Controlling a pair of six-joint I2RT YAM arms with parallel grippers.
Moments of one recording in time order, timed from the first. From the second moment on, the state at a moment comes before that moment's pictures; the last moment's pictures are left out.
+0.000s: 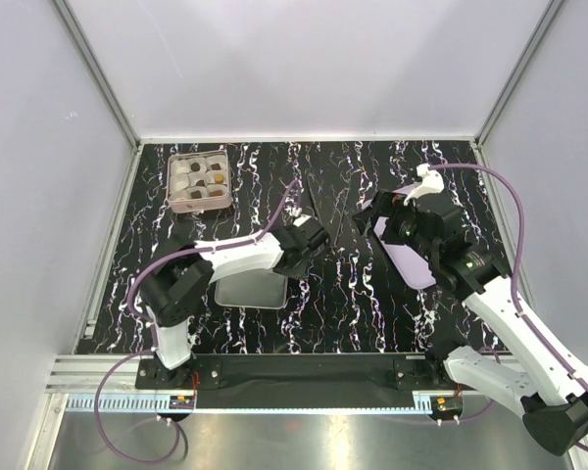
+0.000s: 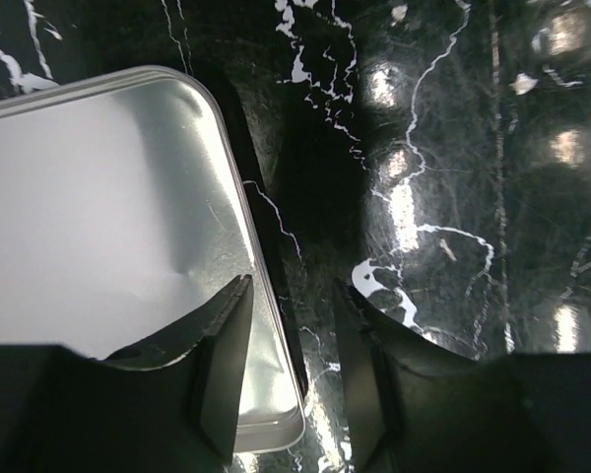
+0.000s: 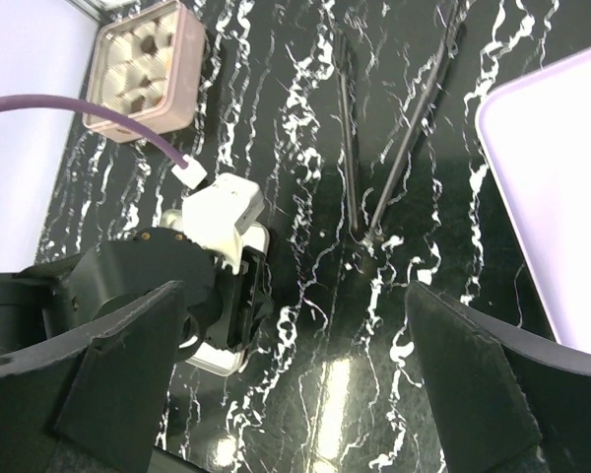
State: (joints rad) left arm -0.89 1.82 1.21 -0.61 -0.30 -0.58; right arm 0.53 0.93 1.00 -0.45 0.09 0.56
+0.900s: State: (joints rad) left arm -0.87 1.56 1.38 -0.77 -0.07 -0.53; right arm 0.53 0.89 0.90 -0.28 -0.14 0.46
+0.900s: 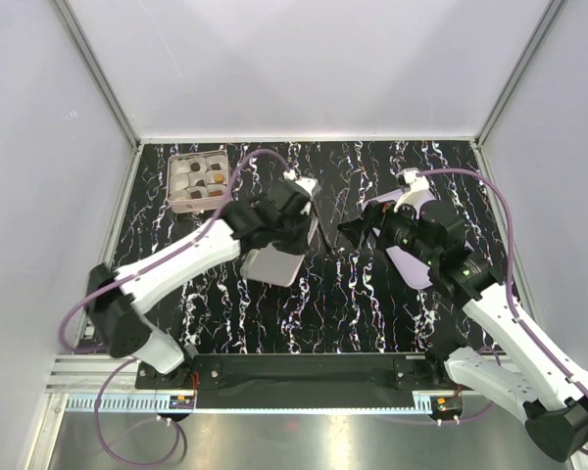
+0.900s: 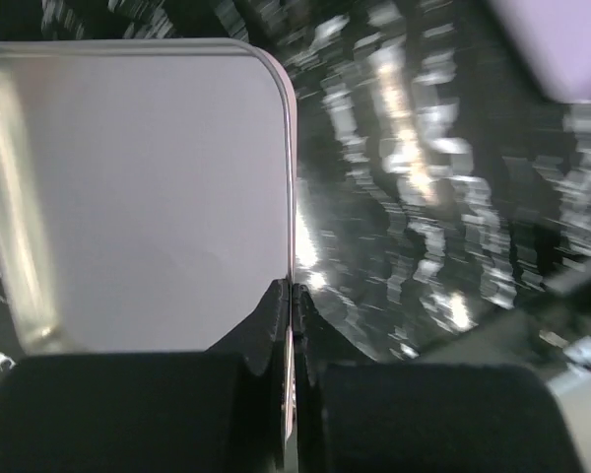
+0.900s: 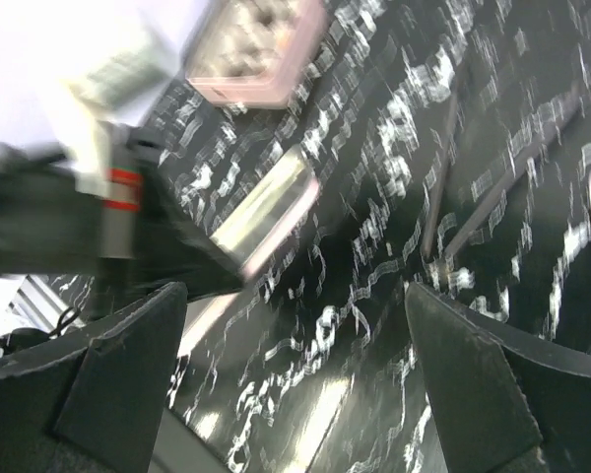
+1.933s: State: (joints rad) left arm -0.82 0.93 1.19 -0.88 0.44 -0.31; right arm 0.54 1.21 1.15 -0.27 -1.20 -0.71
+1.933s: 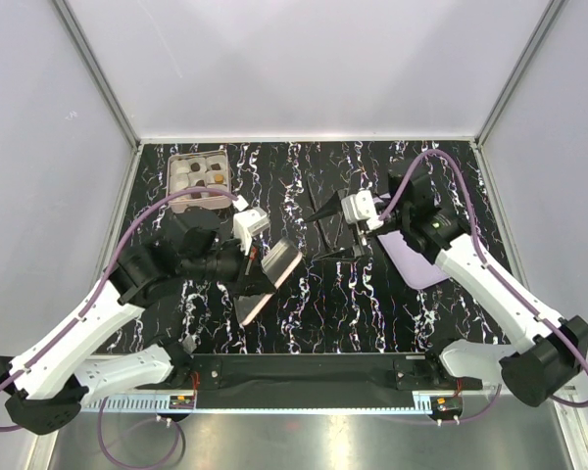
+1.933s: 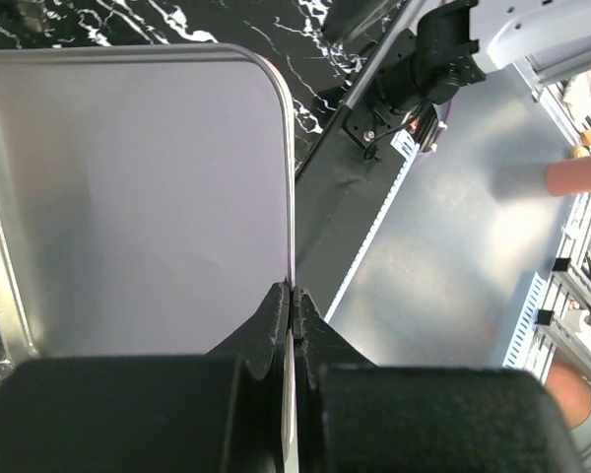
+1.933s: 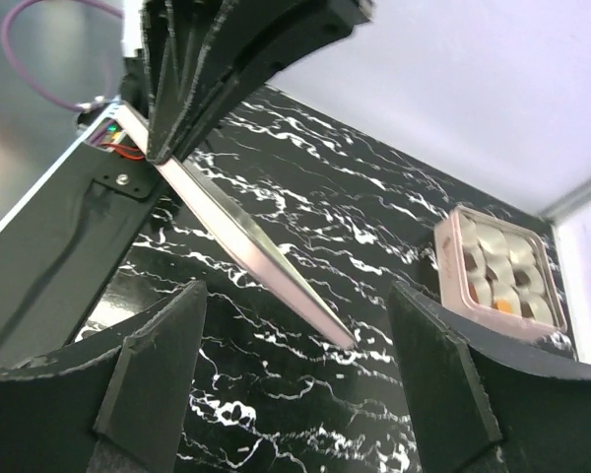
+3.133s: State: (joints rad) left arm -0.74 1.02 1.21 -0.88 0.53 -0.19; right arm 0.74 1.39 1.25 -0.63 -1.09 -0.92
